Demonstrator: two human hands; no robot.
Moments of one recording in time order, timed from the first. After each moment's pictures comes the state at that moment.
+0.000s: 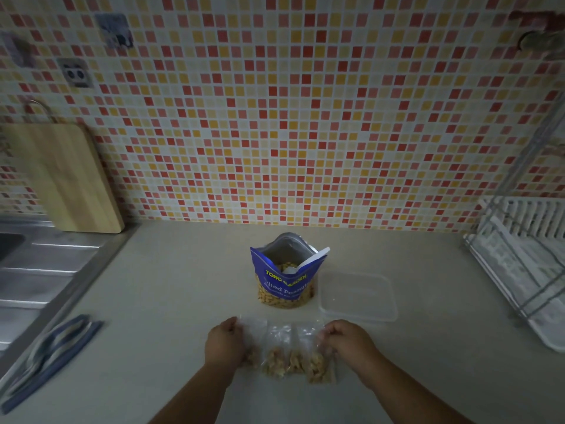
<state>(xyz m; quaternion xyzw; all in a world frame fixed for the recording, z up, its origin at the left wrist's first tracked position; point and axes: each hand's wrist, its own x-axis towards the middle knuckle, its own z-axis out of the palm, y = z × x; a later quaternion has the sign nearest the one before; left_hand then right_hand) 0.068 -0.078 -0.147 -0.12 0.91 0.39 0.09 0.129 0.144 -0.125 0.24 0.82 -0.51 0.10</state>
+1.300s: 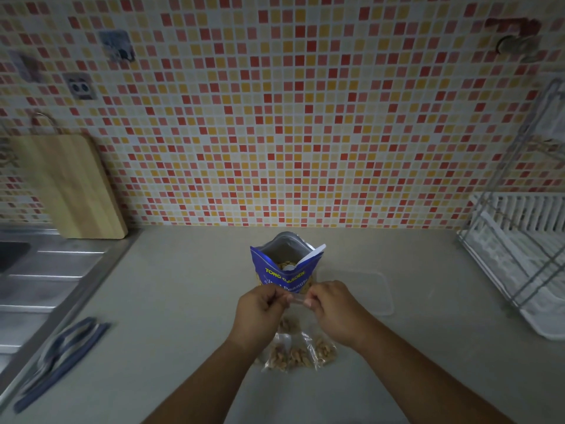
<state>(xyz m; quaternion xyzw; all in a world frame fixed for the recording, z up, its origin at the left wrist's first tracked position) 0.089 -0.035 -0.062 0.14 0.81 0.57 0.00 0.117 0.130 -0.058 -0.04 0.96 -0.25 -0.08</state>
